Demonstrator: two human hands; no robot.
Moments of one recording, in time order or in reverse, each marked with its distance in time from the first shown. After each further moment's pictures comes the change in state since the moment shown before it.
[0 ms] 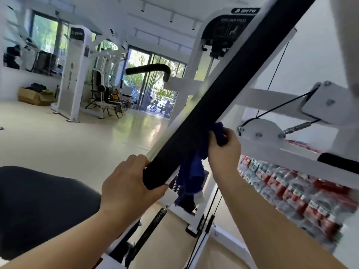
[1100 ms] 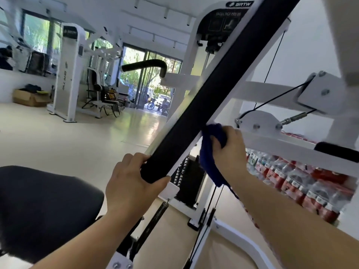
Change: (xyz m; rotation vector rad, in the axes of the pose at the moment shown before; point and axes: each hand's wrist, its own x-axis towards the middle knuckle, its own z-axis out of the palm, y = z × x) left_hand -0.013 0.002 0.010 -0.152 0.067 -0.093; right_hand 0.005 0.026 -0.030 -0.533 -0.154 -0.157
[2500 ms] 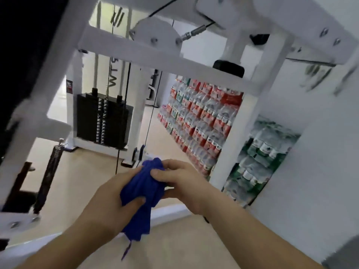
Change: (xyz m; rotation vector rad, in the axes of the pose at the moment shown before) left_hand -0.170 0.070 0.095 -0.423 -0.916 -0.014; right_hand -0.214 0.085 -0.139 0.710 -0.581 0.907
